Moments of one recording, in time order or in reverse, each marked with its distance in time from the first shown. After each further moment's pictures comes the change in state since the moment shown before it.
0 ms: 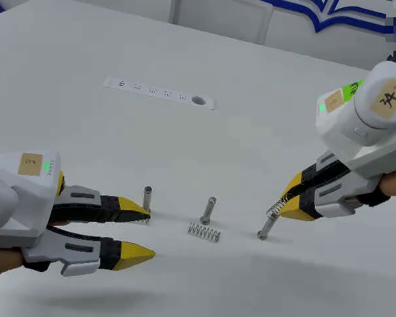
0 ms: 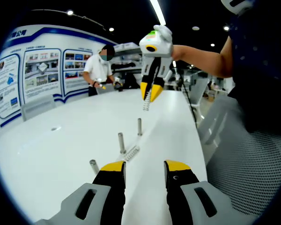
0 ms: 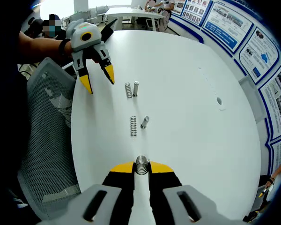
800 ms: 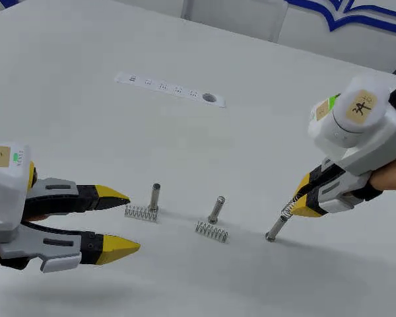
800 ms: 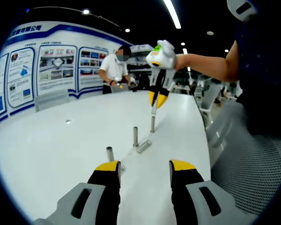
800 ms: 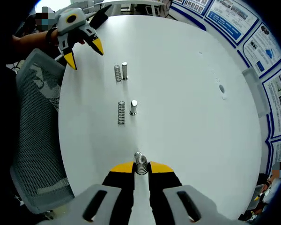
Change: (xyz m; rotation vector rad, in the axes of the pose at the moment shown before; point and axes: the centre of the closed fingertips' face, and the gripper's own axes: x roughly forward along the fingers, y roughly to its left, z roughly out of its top) left arm -0.023 0.017 -0.010 -0.074 -0.019 0.109; right arm 0.030 -0.021 -0.019 -0.007 0.116 0.021
